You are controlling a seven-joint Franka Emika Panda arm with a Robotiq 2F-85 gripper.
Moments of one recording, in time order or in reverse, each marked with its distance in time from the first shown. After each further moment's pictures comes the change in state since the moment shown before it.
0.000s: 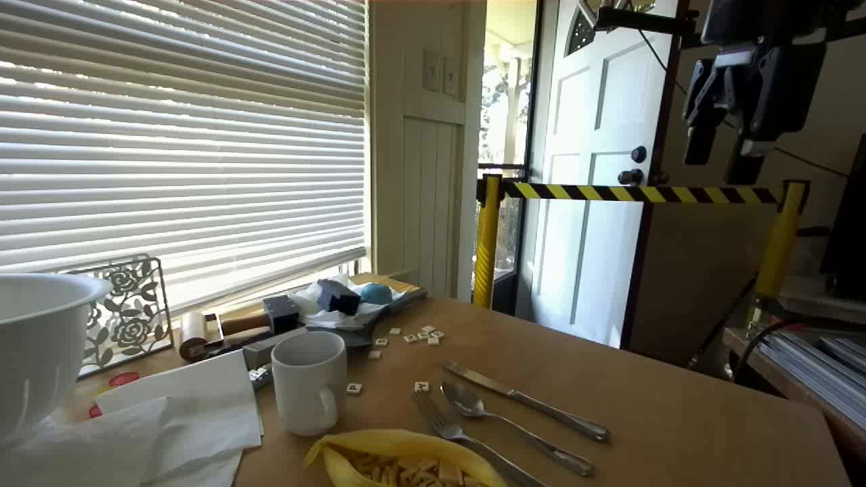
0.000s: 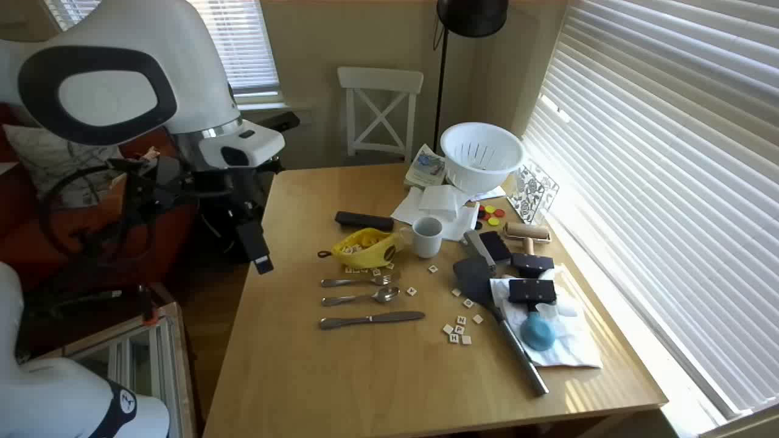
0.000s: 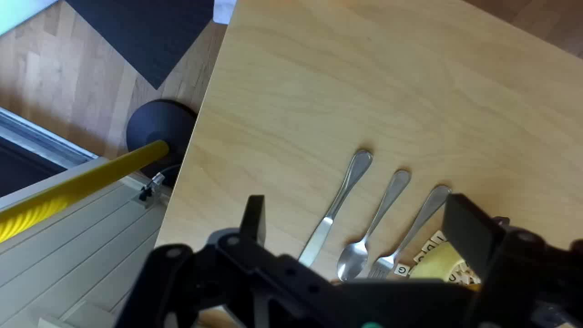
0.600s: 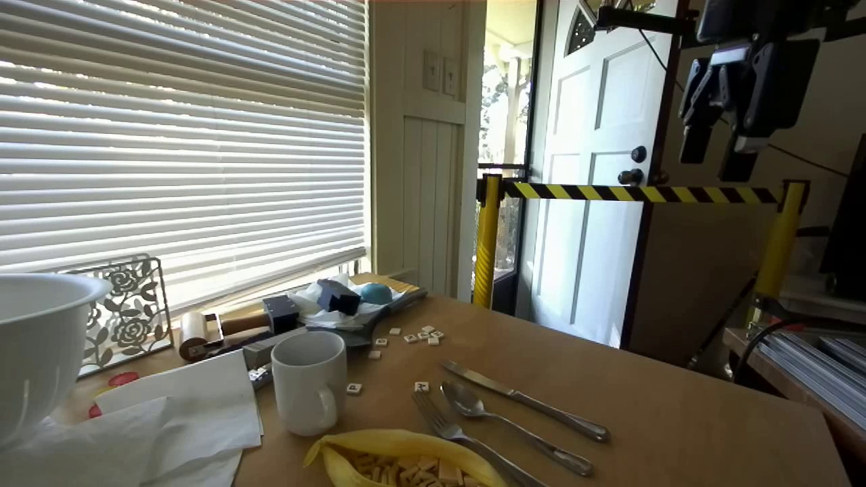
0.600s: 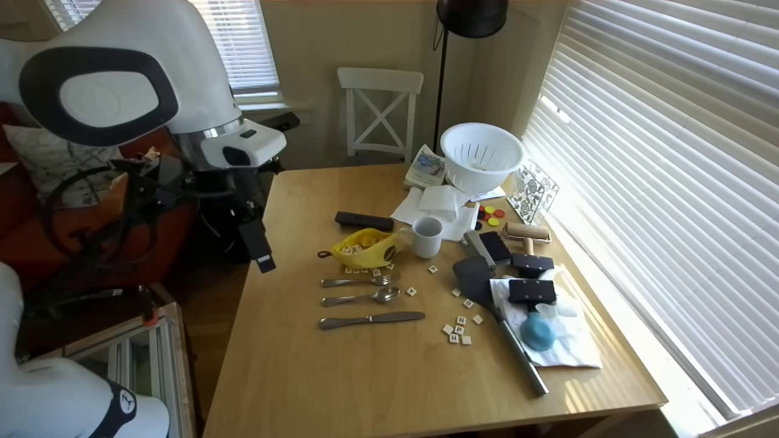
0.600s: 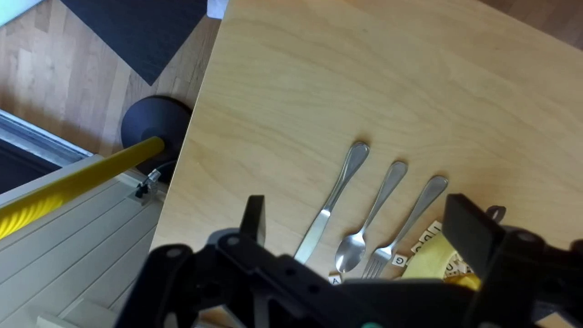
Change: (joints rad) arm 0.001 0.005 -0.012 0.005 0.004 0.019 0.003
